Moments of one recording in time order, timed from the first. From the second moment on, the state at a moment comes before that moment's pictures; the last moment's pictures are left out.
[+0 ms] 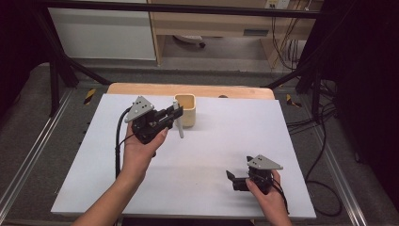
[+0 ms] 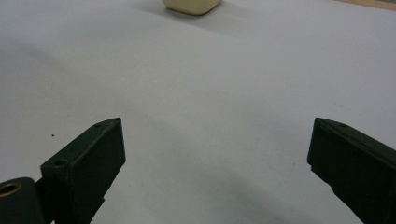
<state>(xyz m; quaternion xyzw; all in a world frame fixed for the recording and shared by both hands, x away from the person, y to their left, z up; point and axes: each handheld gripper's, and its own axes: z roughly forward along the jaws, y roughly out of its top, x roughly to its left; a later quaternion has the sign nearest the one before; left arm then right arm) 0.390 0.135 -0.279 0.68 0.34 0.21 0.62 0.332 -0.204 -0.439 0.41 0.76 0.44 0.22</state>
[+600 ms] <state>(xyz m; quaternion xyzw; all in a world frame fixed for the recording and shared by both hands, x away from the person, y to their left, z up) 0.416 0.121 -0.258 0.69 0.33 0.21 0.61 0.331 -0.199 -0.441 0.41 0.77 0.44 0.22</state>
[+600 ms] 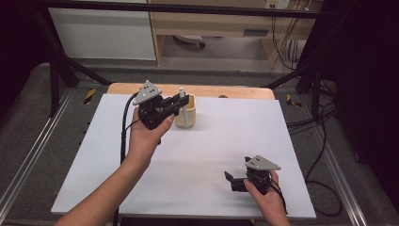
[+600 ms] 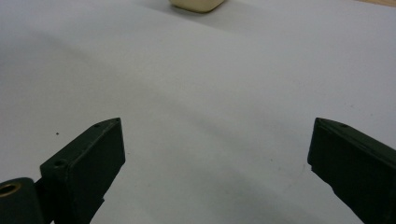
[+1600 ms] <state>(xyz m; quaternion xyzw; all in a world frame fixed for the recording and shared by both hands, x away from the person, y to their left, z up) 0.450 0.124 -0.235 0.68 0.35 0.25 0.60 0.330 -0.197 -0.441 0.40 0.77 0.44 0.22</state>
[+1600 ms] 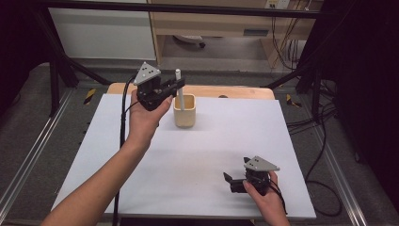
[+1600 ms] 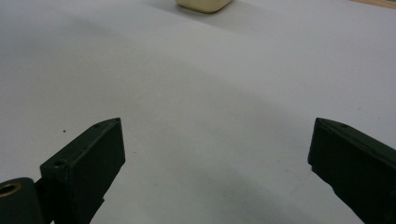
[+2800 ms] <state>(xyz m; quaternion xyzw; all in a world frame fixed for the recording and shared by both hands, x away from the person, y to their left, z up) 0.501 0.107 -0.254 0.67 0.37 0.29 0.58 0.331 -0.198 -0.440 0.40 0.77 0.45 0.21</state>
